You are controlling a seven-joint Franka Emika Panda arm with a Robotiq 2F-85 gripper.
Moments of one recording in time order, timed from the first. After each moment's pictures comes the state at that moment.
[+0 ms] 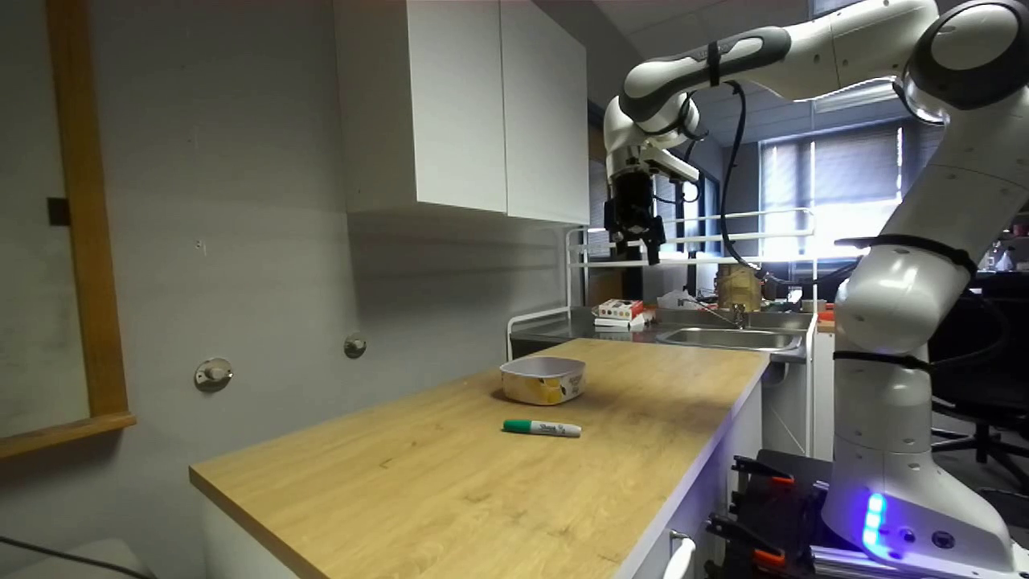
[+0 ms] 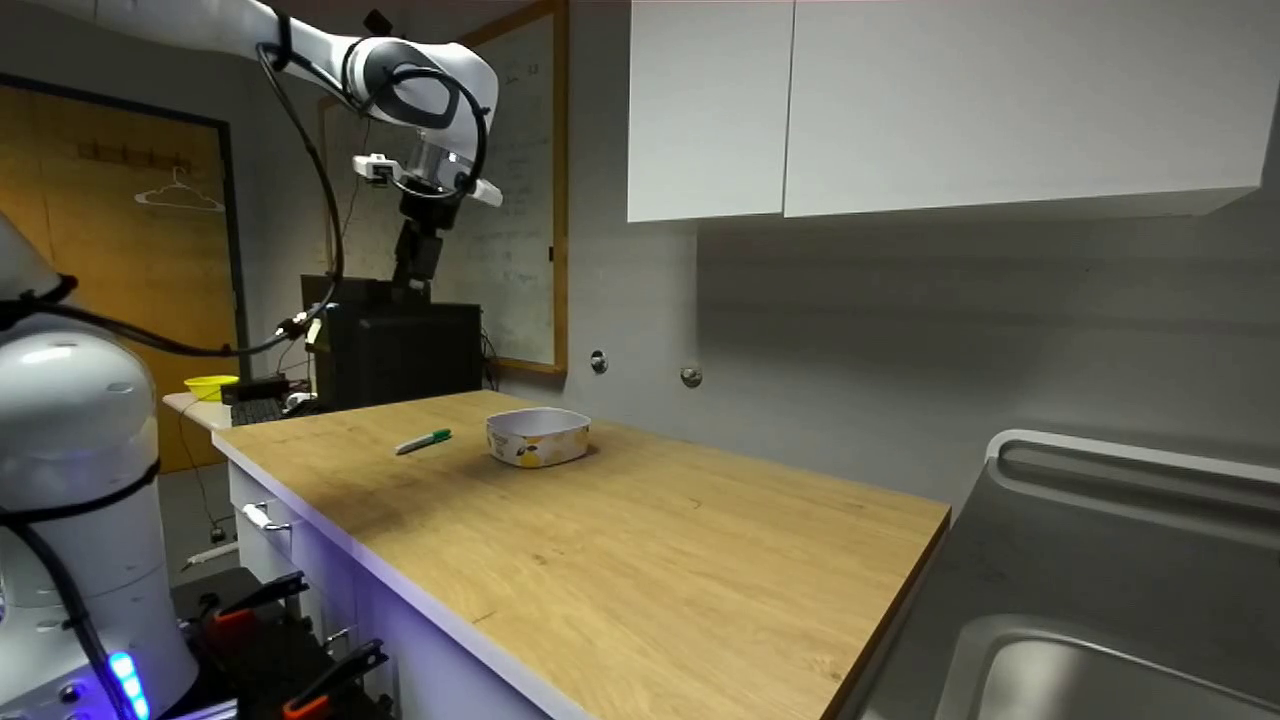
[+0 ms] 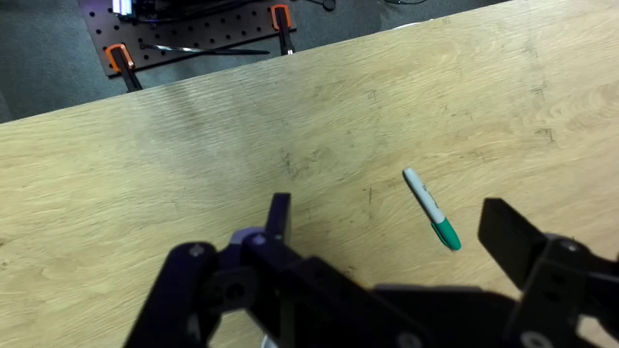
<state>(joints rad) -0.02 -0.50 -0.07 -2.18 0.23 1.47 0.21</state>
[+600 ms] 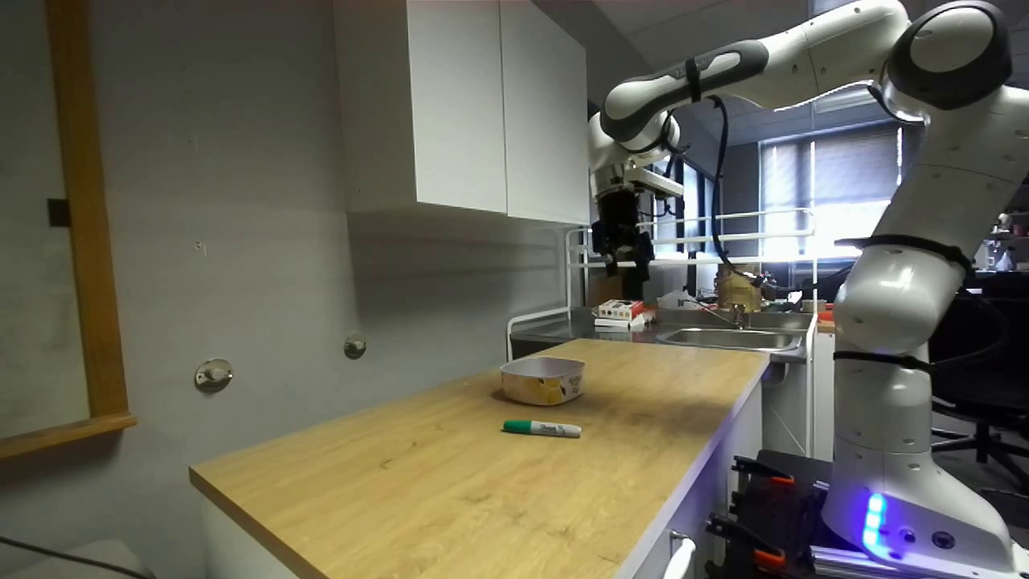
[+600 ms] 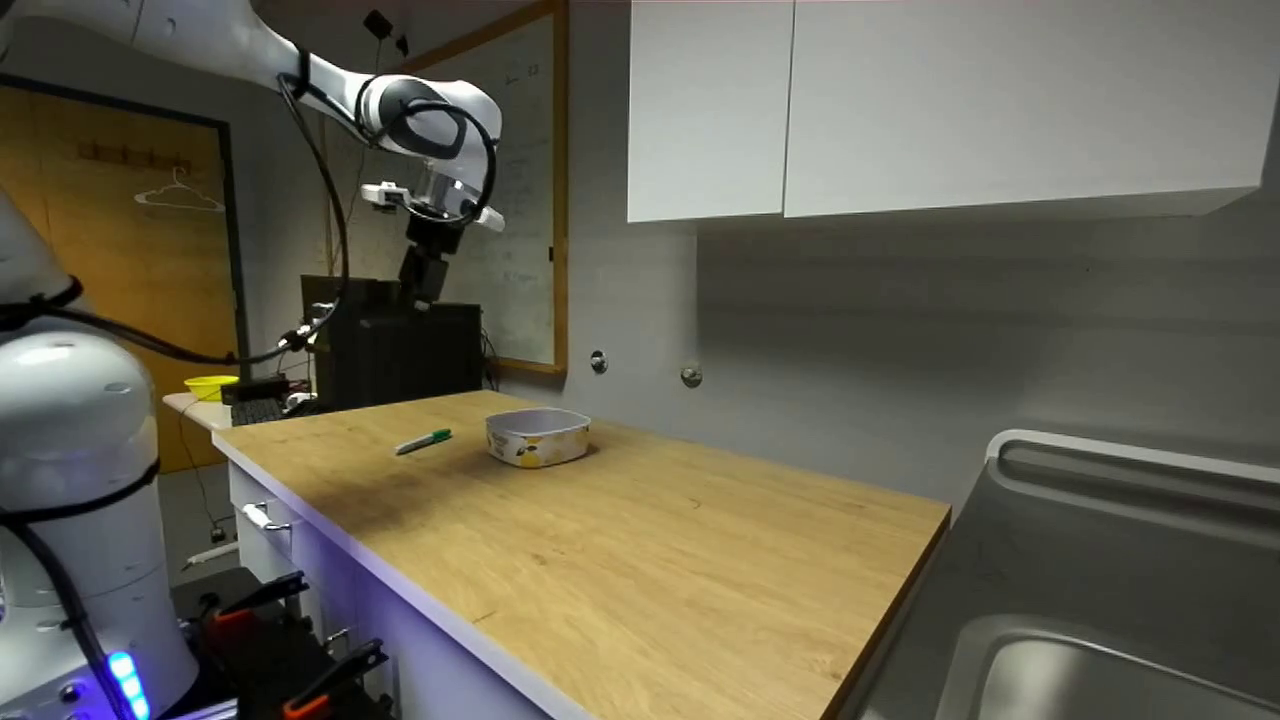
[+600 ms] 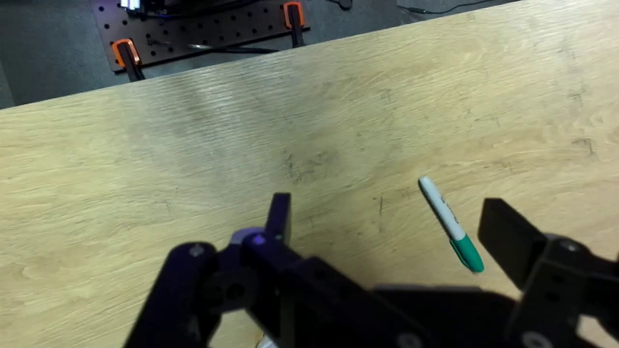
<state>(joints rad) -0.03 -0.42 0.01 -2.19 0.22 1.52 0.22</state>
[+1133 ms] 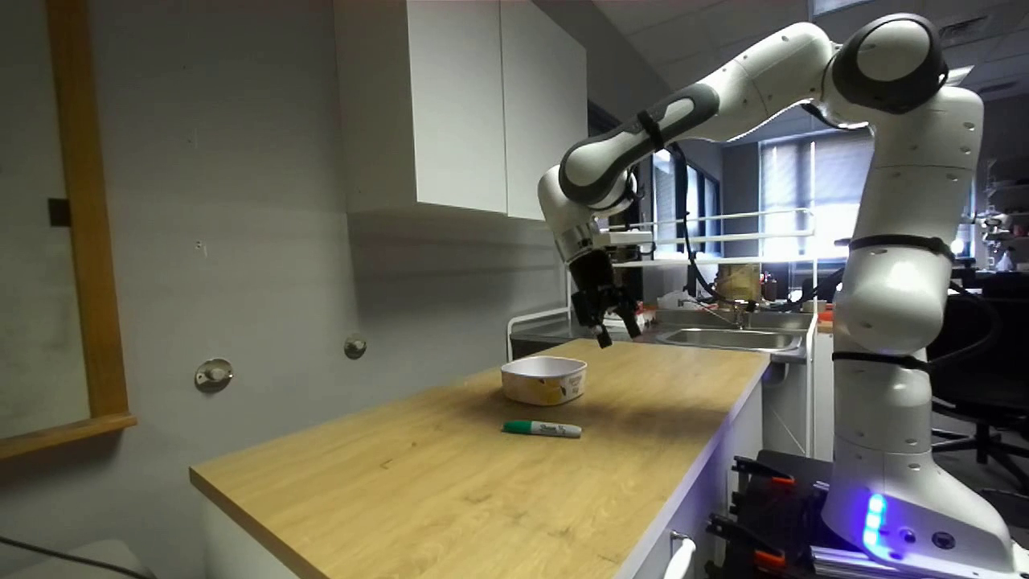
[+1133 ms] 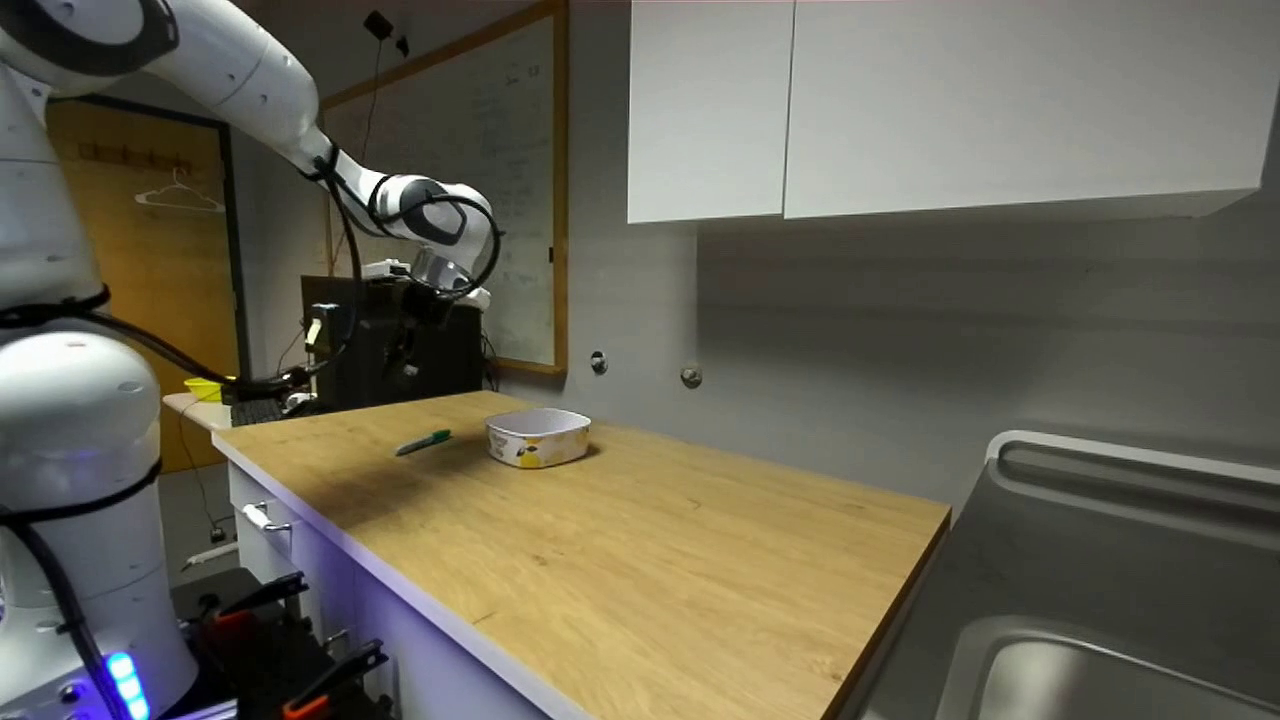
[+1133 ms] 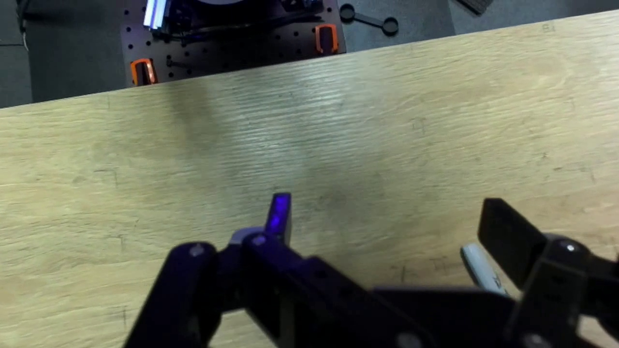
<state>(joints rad) 0.03 -0.19 0.15 -2.24 0.13 1.63 0.34</state>
